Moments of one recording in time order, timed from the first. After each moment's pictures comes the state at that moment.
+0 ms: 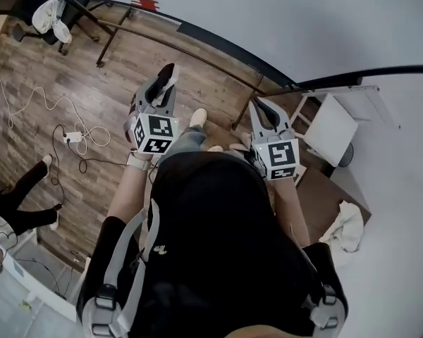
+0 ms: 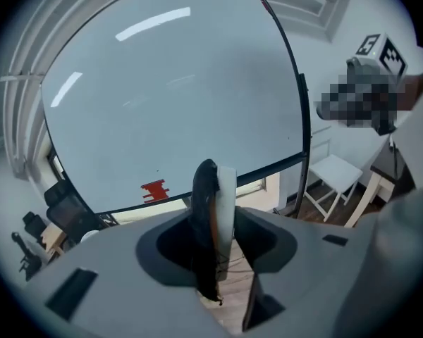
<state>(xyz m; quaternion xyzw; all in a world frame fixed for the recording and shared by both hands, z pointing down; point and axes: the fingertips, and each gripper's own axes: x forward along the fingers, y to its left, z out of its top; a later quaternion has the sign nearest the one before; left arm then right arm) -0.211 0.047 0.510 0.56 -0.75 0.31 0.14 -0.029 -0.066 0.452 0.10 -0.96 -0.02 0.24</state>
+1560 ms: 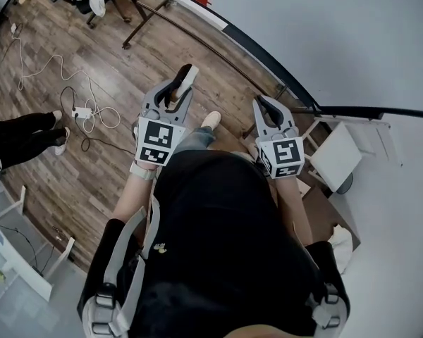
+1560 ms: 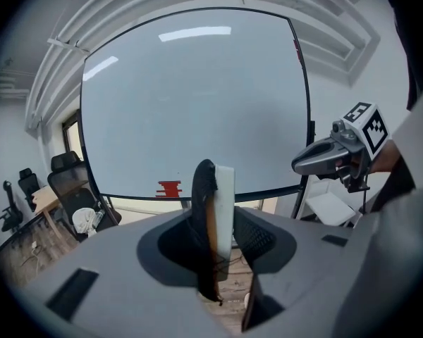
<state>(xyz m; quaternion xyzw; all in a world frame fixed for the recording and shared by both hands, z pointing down) -0.222 0.124 0.445 0.56 -0.79 0.18 0.16 -0.108 0.000 0.440 0.00 -0.97 -0.03 0.22</state>
